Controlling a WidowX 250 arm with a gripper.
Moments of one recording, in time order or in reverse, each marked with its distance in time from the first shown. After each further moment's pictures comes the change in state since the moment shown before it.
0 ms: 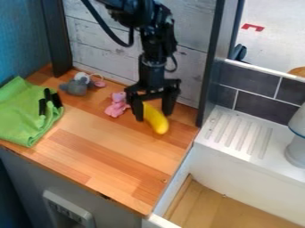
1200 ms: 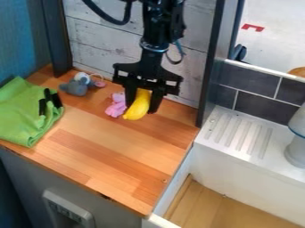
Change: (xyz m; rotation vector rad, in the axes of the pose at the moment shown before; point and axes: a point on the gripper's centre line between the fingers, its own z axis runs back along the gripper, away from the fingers) arm -0.040 0.033 0.059 0.111 -0.106 -0.489
